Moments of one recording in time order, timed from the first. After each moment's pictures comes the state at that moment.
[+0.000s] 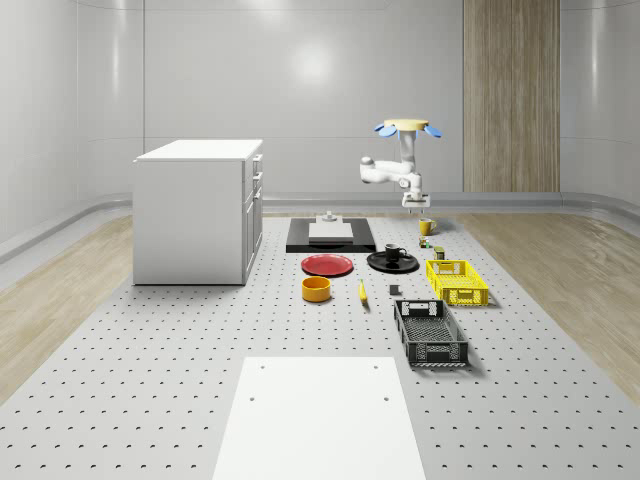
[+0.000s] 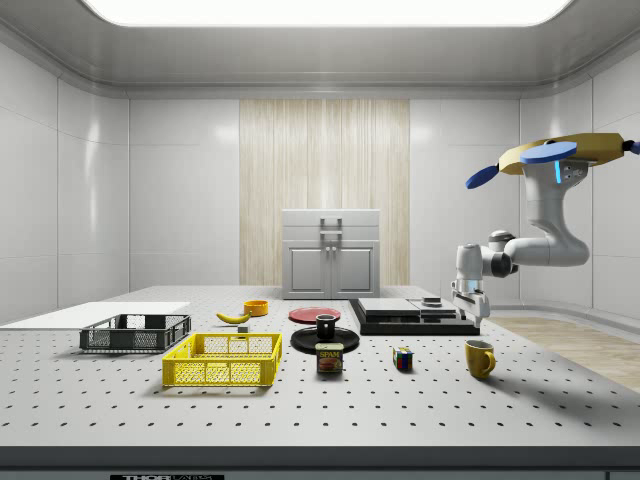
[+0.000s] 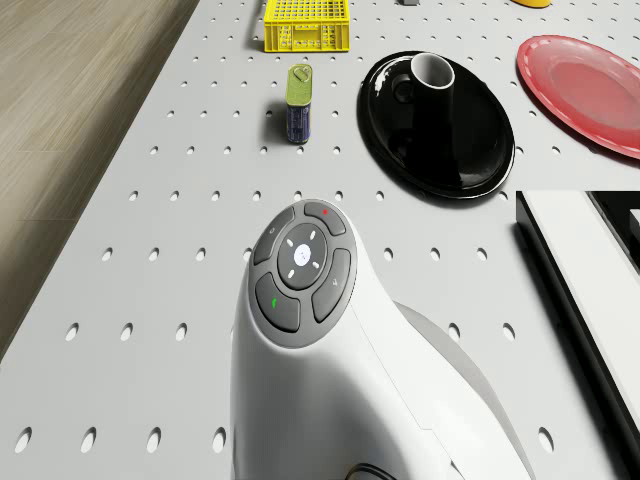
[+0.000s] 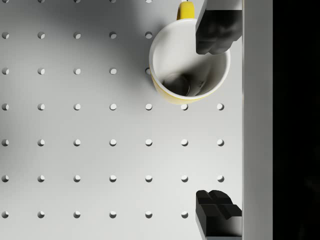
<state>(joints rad) -1.16 -1.57 1.37 -2.92 -1.76 1.61 1.72</state>
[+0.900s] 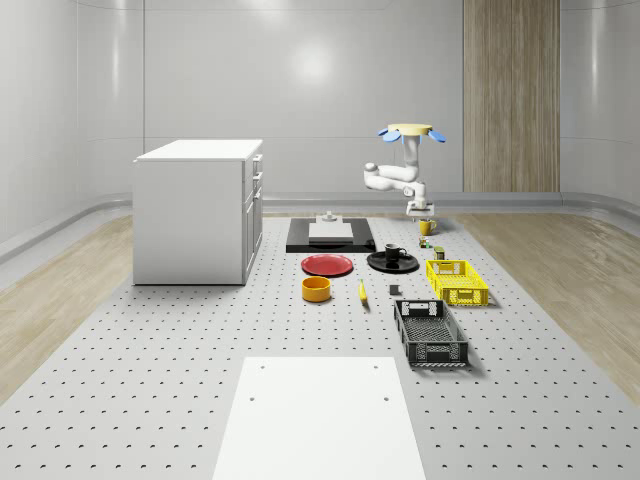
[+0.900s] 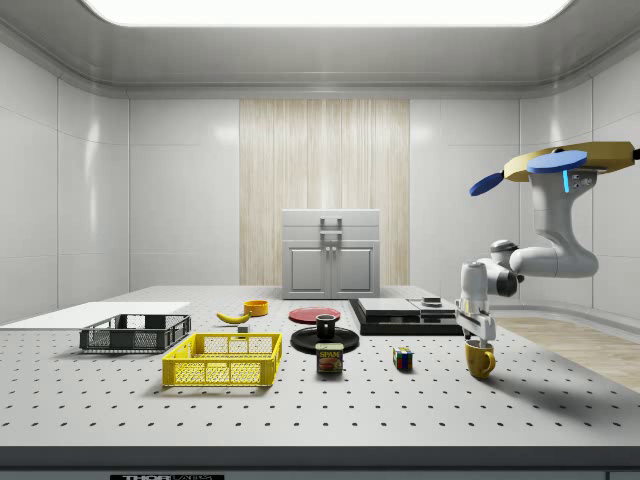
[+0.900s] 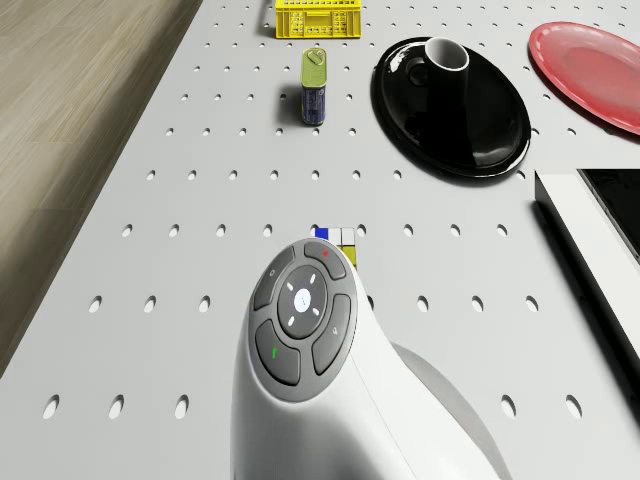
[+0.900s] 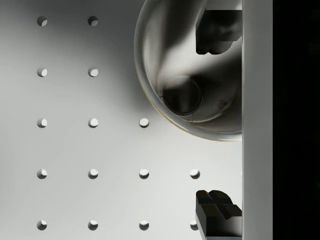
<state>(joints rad) -1.17 -1.57 1.25 -2.89 -1.88 1.65 1.72</state>
